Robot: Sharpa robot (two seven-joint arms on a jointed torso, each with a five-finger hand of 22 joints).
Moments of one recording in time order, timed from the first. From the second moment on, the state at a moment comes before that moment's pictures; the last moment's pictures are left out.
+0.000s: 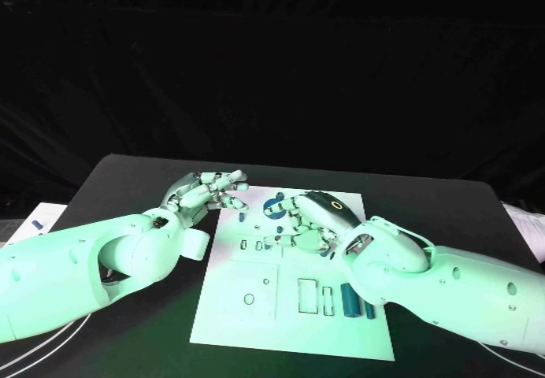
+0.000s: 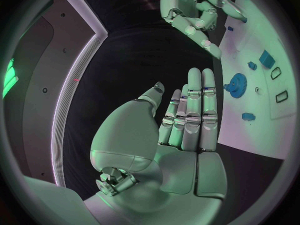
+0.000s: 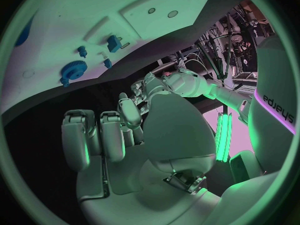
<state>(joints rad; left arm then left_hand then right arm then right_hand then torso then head) 1.17 -0.99 -0.01 1.69 0.00 -0.35 0.38 1.26 0.02 0.19 0.04 0.07 1.02 0.18 0.09 0.08 1.17 0.11 0.10 0.10 1.41 0.04 0.38 0.40 0.18 1.18 0.14 0.49 0.21 1.13 -0.71 -0.01 1.67 -1.55 -0.55 -0.04 1.31 -0.11 0.07 0.21 0.14 0.94 0.16 0.07 0.08 1.36 0.08 1.14 1.29 1.46 0.00 1.50 1.31 0.05 1.46 0.11 1.50 1.31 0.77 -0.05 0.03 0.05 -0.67</state>
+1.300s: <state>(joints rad) 1.31 -0.75 -0.01 1.51 -1.02 0.10 -0.66 1.10 0.08 -0.18 0.29 0.06 0.97 0.04 0.58 0.61 1.34 -0.02 1.21 1.17 1.47 -0.07 1.57 1.31 0.01 1.47 0.04 1.56 1.31 1.26 -1.00 0.01 1.72 -0.99 -0.44 0.09 1.35 -0.08 0.07 0.19 0.16 0.97 0.15 0.08 0.10 1.36 0.07 1.14 1.29 1.46 0.00 1.48 1.31 0.05 1.45 0.11 1.49 1.31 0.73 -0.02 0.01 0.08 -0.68</state>
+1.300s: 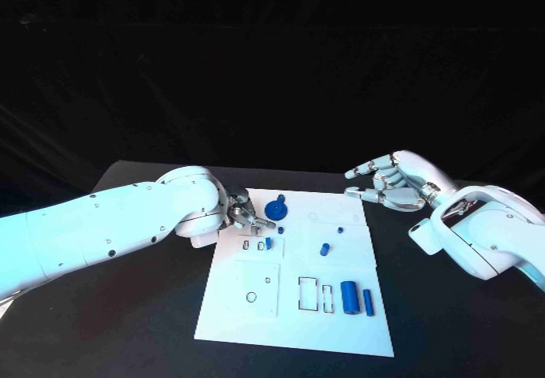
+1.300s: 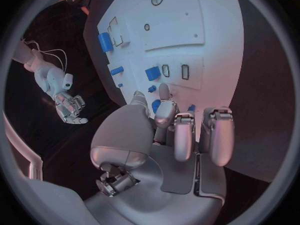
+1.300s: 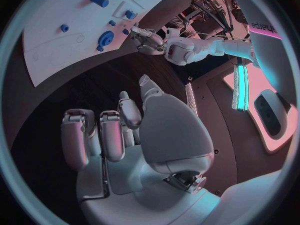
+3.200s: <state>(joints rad) 1.31 -0.65 -0.02 1.45 -1.09 0.24 -0.70 1.16 0.11 -0.19 0.27 0.05 0.95 0.04 0.62 0.68 1.35 -0.03 1.23 1.20 1.47 -0.08 1.57 1.31 0.02 1.46 0.03 1.56 1.31 1.25 -0.98 0.01 1.71 -0.99 -0.44 0.07 1.36 -0.07 0.07 0.19 0.18 0.97 0.15 0.08 0.10 1.36 0.06 1.12 1.28 1.46 0.00 1.47 1.31 0.05 1.45 0.10 1.48 1.31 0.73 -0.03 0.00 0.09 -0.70</state>
